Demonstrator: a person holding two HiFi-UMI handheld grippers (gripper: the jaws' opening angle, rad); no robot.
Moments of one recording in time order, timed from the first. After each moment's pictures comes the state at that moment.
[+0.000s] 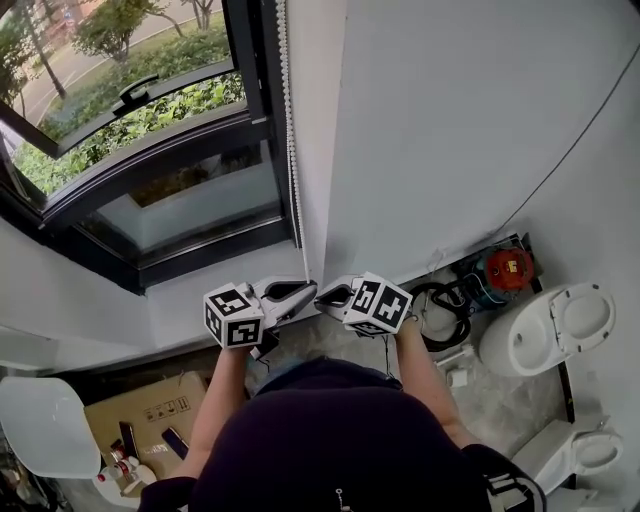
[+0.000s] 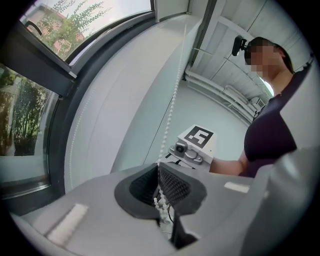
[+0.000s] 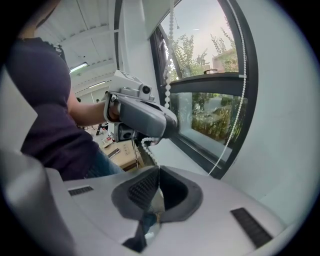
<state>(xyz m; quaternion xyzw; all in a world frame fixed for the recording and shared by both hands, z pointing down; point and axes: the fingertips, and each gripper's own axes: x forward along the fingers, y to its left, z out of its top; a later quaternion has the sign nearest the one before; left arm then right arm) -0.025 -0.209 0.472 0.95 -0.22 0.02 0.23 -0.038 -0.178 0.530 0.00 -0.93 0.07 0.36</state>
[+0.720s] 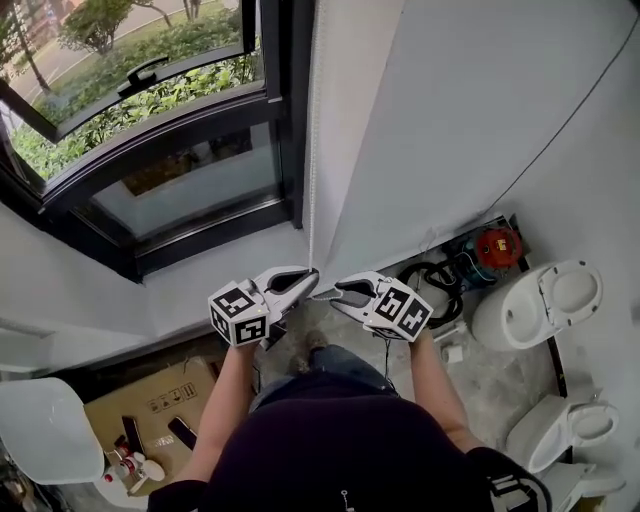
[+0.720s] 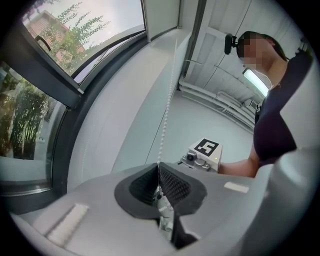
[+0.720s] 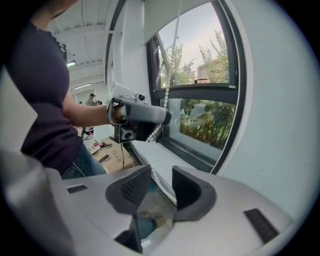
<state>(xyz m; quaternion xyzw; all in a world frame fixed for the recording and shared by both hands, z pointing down) -0.064 -0.163 0.464 0.95 -0.23 -0.03 0.20 -0.037 -0.127 0.526 0.10 -0.94 0.06 0.33</state>
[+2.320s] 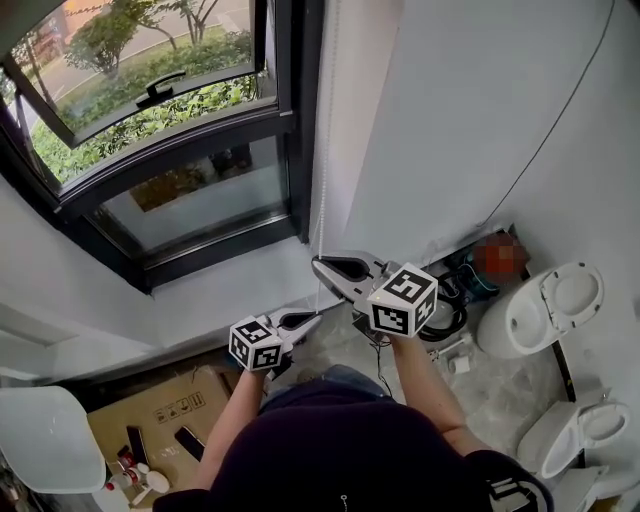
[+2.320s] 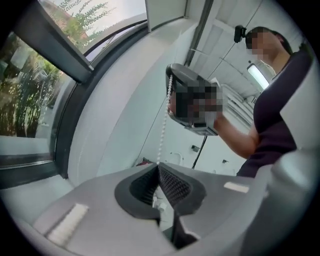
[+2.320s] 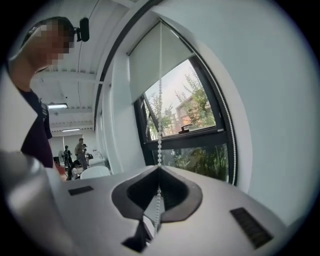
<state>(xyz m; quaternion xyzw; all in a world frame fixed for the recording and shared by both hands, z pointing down) -0.069 -0.087 0.554 0.95 -0.21 0.03 0.24 -0.099 -0.138 0.379 0.20 -0.97 0.11 0.05</state>
